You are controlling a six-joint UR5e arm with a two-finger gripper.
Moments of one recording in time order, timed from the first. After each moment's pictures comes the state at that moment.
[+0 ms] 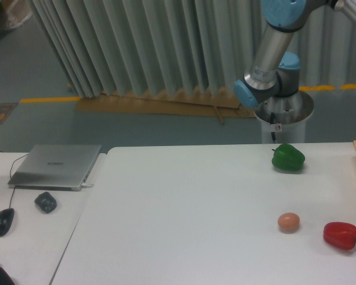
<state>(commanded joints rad) 2.88 -1.99 -1.59 -1.16 1.72 1.41</state>
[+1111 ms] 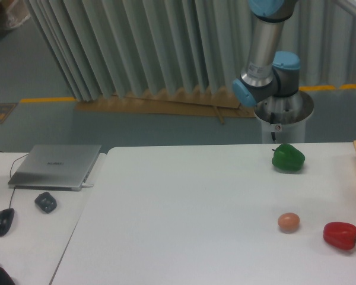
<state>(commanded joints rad) 2.80 -1.89 -1.52 -1.38 1.55 1.28</state>
